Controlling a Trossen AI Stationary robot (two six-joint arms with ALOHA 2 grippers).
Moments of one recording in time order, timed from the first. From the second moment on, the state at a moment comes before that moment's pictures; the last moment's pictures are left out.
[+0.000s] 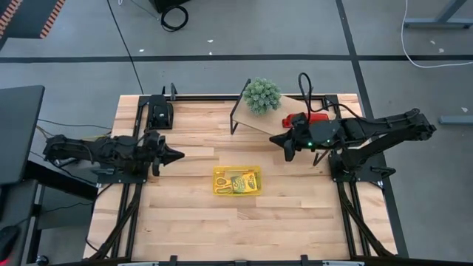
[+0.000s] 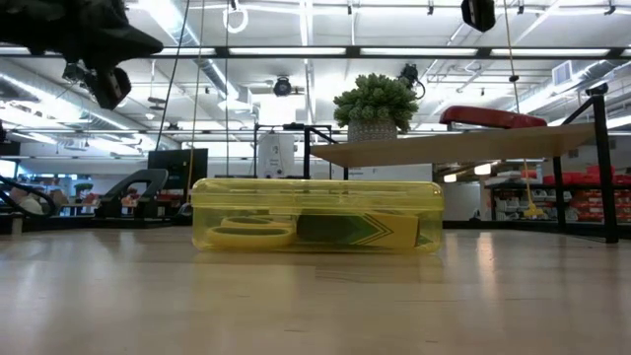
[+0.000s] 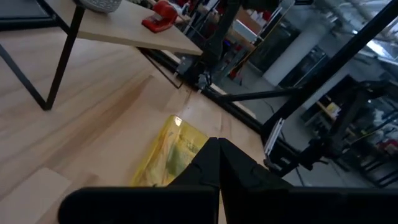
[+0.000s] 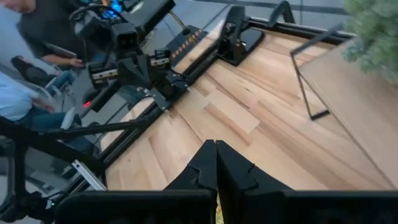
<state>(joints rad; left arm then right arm) -0.13 0.30 0.30 -0.11 -0.19 -0.65 0.19 1.06 1.07 -0.45 0.39 0.83</state>
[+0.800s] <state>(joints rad) -0.13 0.00 0.27 0.01 -0.25 -0.59 0.19 1.05 1.07 -0.50 0.46 1.03</state>
